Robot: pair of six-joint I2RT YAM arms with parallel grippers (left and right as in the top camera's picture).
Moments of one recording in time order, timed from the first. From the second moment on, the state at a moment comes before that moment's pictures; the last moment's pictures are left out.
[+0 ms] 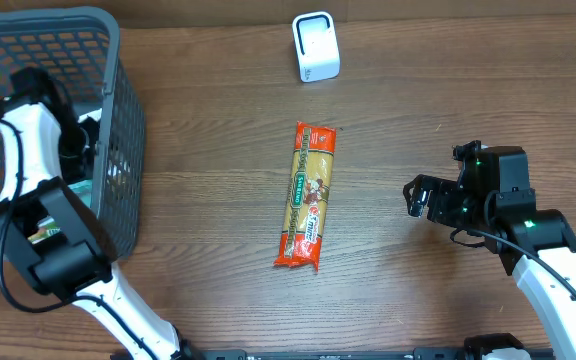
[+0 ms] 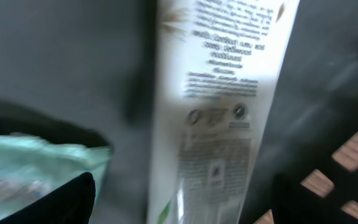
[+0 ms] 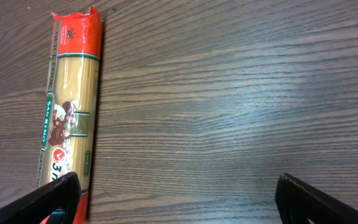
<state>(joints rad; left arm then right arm) 0.46 2.12 1.75 -1.07 0.03 -0.25 0.12 1.13 0.82 -0.70 -0.22 0.34</state>
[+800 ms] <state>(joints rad) 0.45 2.16 1.89 -1.32 0.04 -0.24 0.12 1.13 0.82 -0.70 -0.22 0.34</state>
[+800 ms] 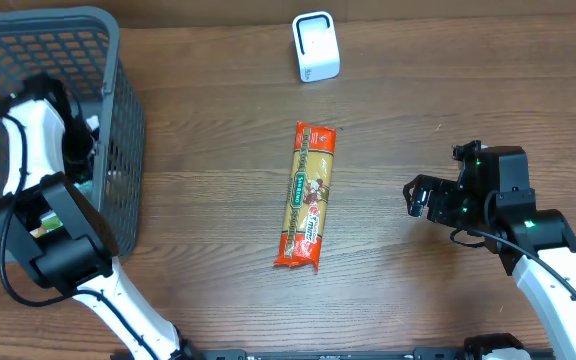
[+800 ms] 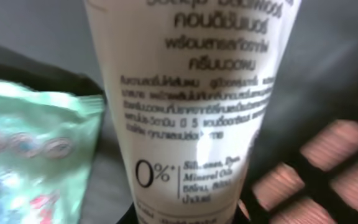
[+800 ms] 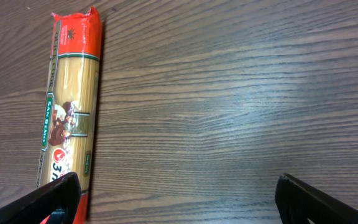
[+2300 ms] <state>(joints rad) -0.38 1.85 1.17 -0.76 0.10 -0.29 0.12 1.13 0.82 -0.70 -0.22 0.34</state>
